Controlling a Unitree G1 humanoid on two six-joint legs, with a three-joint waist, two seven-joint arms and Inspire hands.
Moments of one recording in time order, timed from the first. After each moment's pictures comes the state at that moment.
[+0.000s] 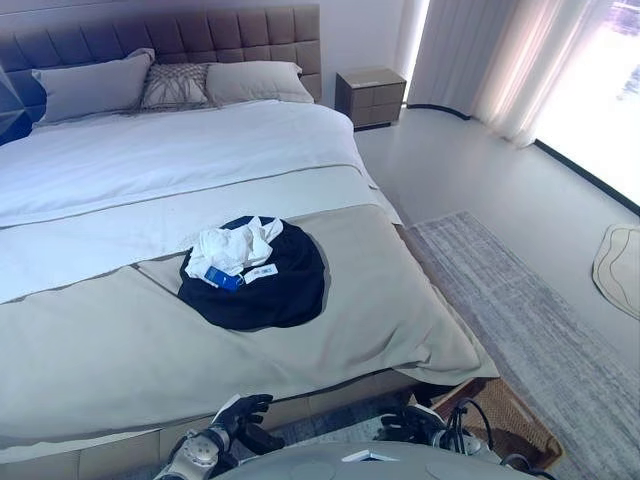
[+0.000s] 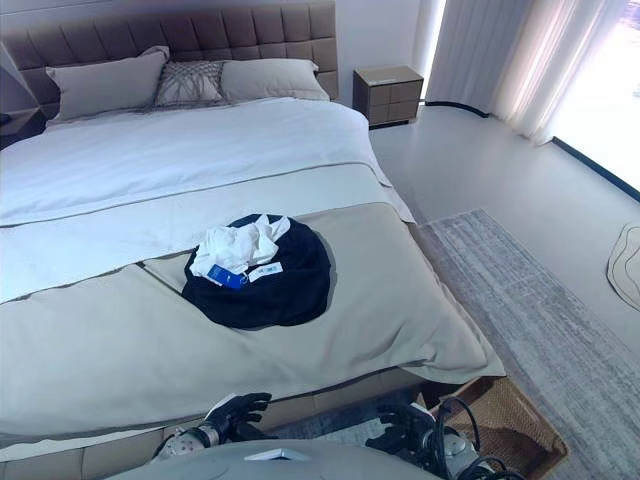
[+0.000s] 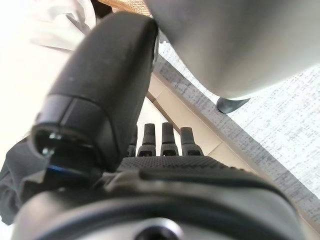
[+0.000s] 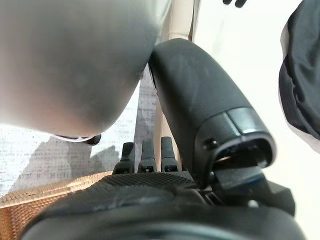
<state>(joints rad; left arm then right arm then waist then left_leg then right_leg) 0.02 0.25 -0.32 1.18 0.11 -0.23 -0.11 -0.01 -0.23 0.24 1.22 -0.04 -0.10 0.22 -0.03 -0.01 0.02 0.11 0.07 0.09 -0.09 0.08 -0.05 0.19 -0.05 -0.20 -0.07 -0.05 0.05</state>
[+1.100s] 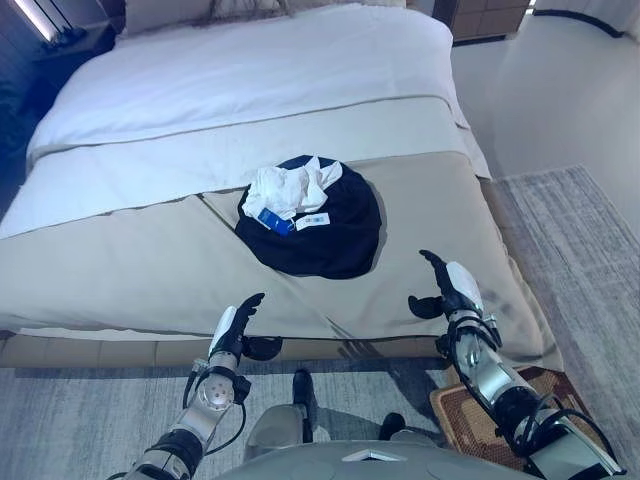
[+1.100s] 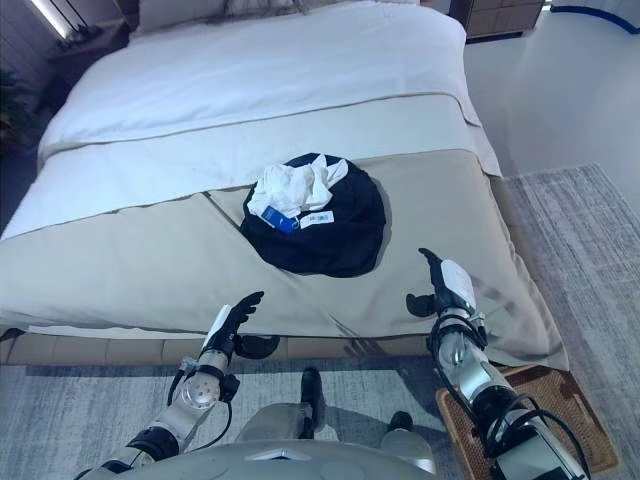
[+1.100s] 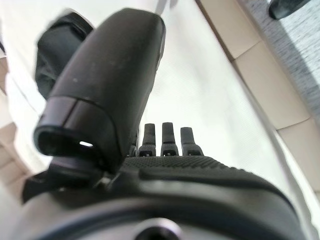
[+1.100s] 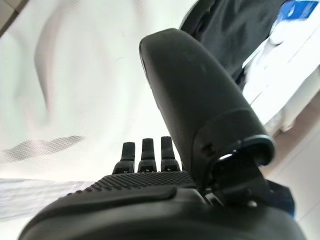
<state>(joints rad) -0.07 0.27 -0.30 0.84 0.11 -0.26 0.27 -0.22 -0.44 0.39 0.74 -0.20 -0.11 -0.48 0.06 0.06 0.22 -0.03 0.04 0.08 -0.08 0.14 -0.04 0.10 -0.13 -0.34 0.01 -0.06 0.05</state>
